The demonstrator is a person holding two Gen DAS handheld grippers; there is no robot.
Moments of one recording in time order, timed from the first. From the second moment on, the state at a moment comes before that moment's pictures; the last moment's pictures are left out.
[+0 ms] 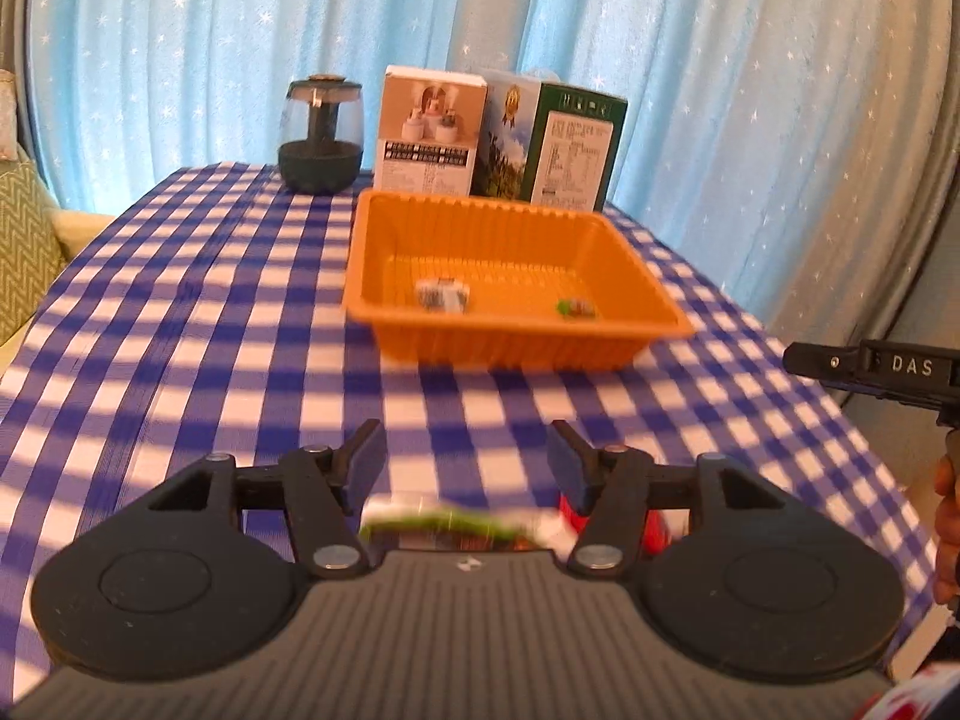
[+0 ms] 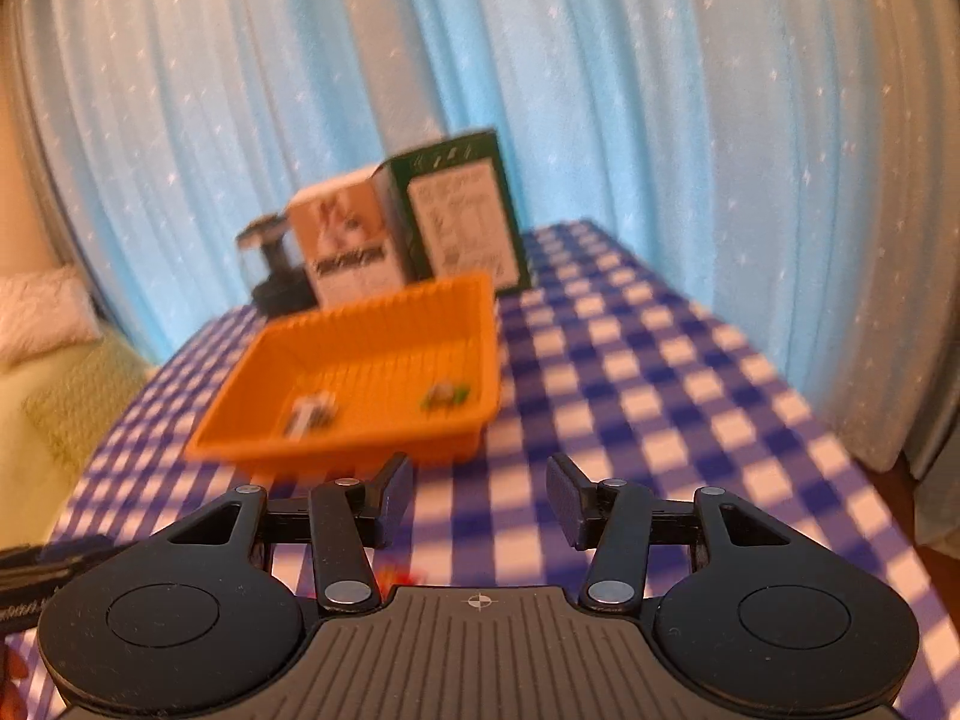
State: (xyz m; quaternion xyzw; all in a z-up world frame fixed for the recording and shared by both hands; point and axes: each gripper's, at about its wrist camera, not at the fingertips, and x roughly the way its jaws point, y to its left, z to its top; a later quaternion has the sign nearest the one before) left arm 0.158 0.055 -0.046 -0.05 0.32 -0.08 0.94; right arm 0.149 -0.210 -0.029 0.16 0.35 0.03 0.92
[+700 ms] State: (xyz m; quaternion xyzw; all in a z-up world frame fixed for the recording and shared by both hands) left arm 0.143 0.032 -0.092 0.01 0.38 -0.11 0.92; right arm 0.114 -0.173 -0.066 0.11 0.39 0.09 0.91
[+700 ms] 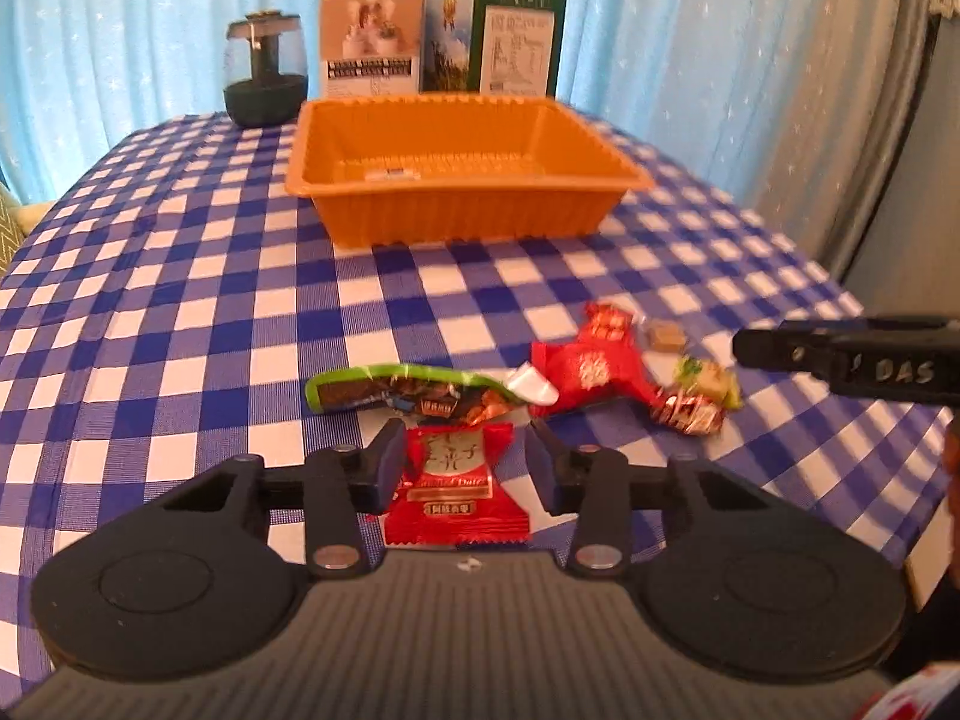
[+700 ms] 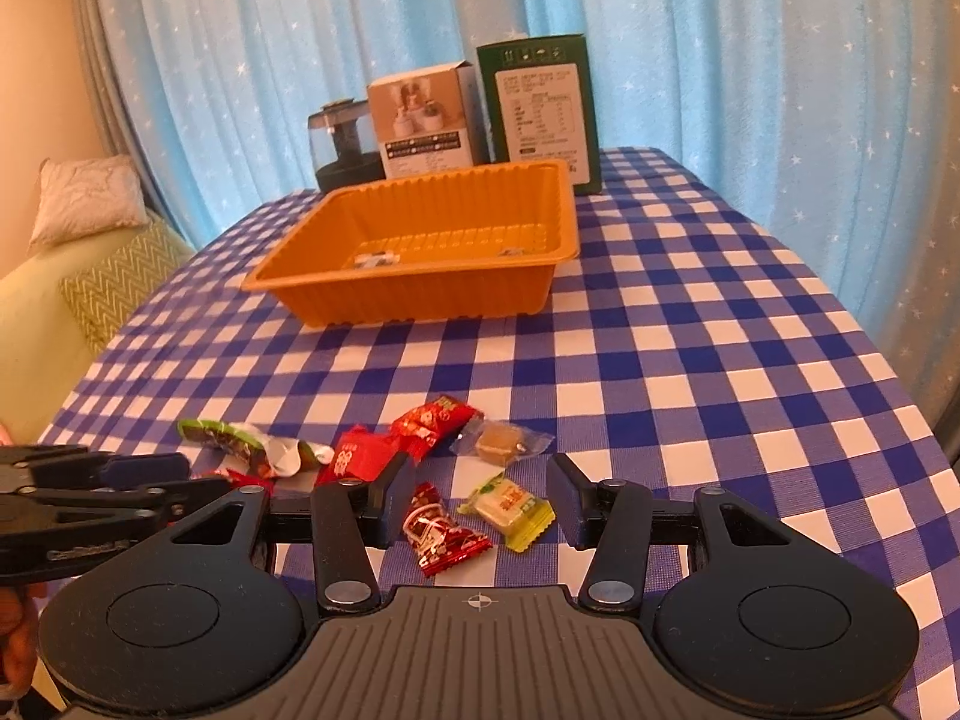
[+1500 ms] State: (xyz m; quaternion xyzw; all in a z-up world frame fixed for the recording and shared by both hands) left arm 0.136 0.025 -0.111 0.04 0.41 -0.12 0.90; right arm 0.128 -0.129 -0.091 -0.04 0.43 0.18 0.89
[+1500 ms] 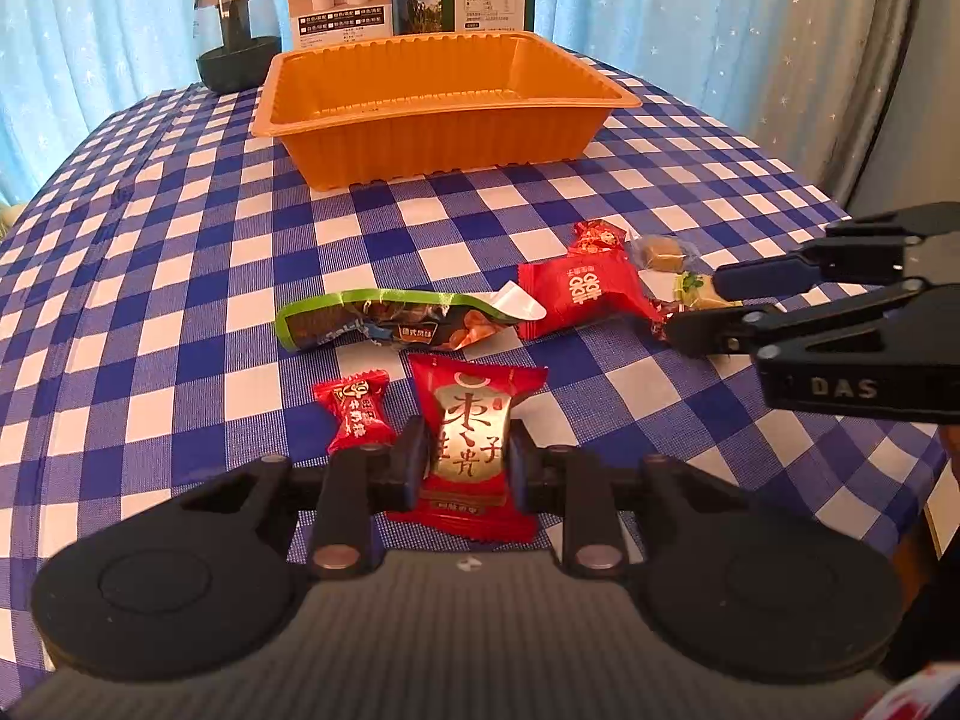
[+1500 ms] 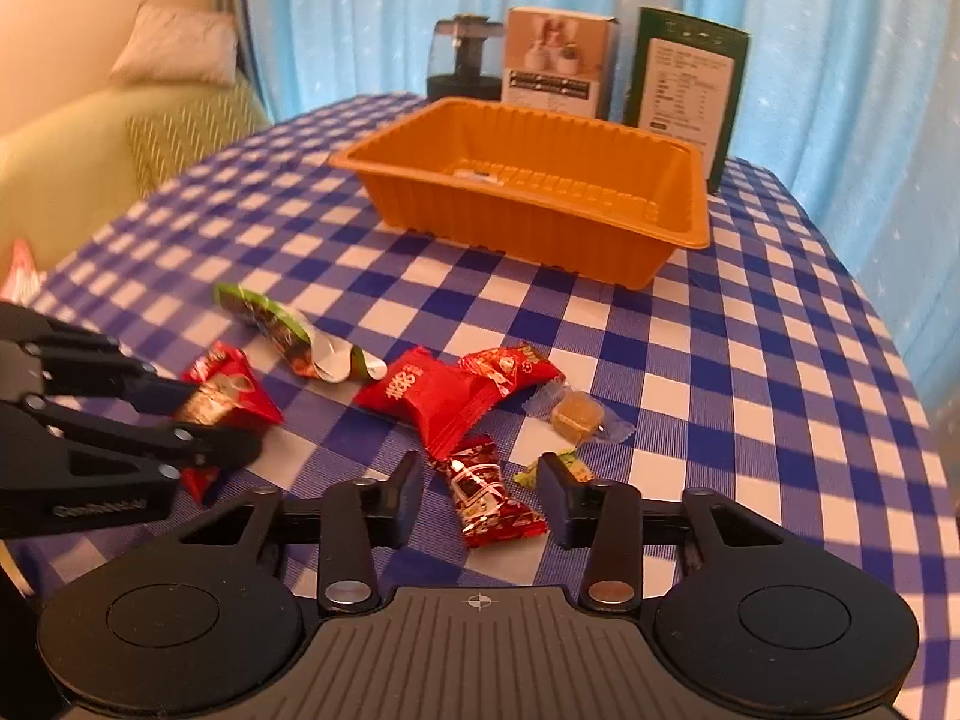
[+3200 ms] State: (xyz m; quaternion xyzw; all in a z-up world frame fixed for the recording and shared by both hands) left arm 0.273 0.044 -0.026 -0.03 0.30 -0.09 0.95; right arm 0.253 -0.152 -0.019 0.08 0.34 0.13 0.93
